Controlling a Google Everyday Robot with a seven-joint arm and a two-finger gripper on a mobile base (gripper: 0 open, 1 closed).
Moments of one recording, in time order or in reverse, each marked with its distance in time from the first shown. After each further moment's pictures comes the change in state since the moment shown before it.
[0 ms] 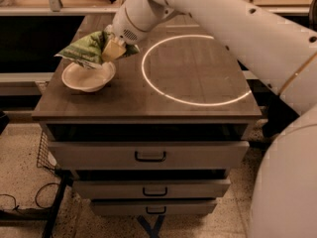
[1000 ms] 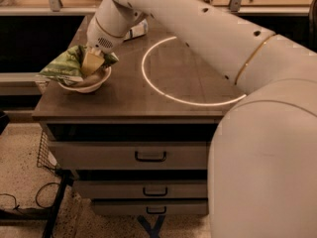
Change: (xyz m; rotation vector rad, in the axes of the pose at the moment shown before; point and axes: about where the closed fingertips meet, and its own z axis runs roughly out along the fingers) arm -0.021 0.037 0.055 -0.174 0.069 -0.053
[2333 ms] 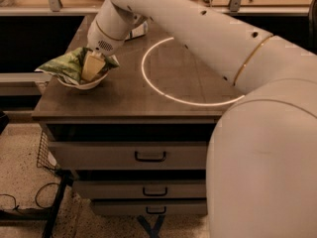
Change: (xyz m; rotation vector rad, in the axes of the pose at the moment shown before) arm -0.001 0.003 0.008 -0.012 0.001 -0.002
